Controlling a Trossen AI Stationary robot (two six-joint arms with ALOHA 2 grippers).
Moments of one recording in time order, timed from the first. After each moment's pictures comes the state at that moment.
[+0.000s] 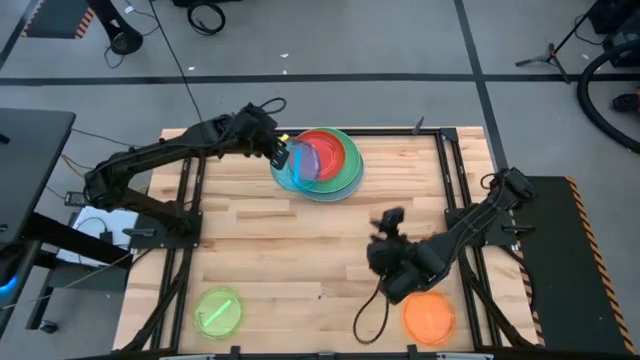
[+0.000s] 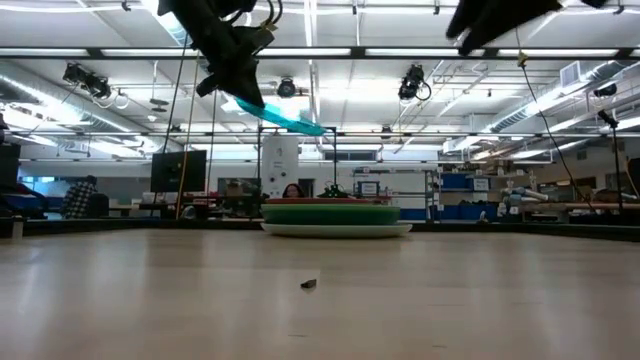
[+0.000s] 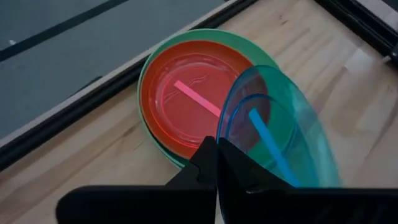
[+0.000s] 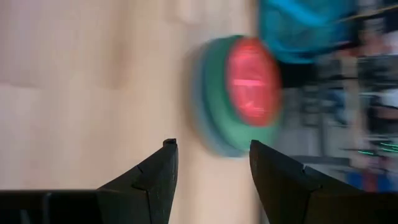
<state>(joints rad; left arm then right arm) 0.47 1.36 1.20 -0.62 -0.11 -0.35 0.62 1.68 1.41 -1.27 0.92 0.39</state>
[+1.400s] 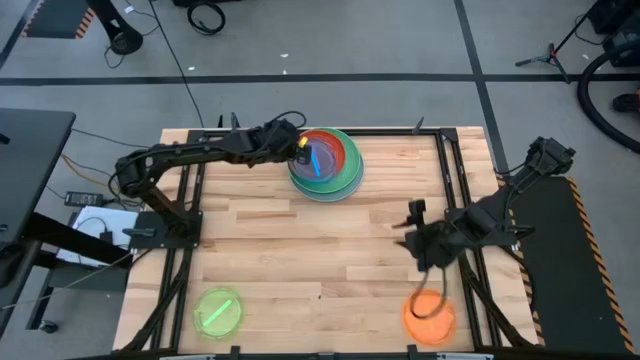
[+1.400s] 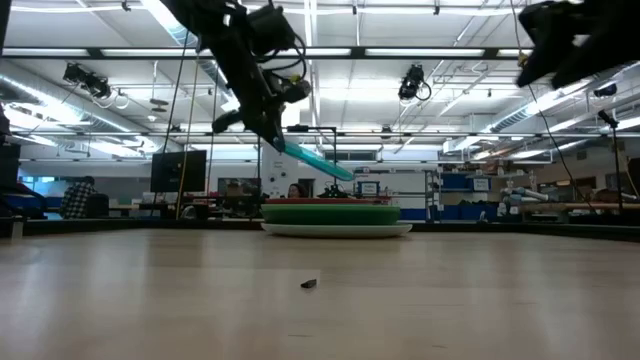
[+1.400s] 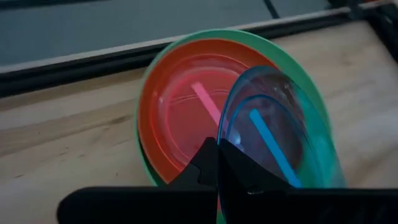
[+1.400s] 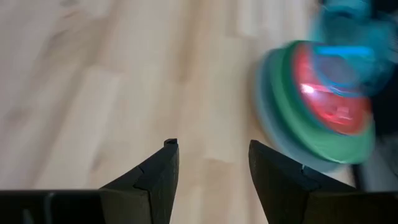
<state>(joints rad) 0.40 1.60 1.20 -0.45 -0.34 -0.76 0.64 1.05 0.77 -0.73 0.65 0.16</state>
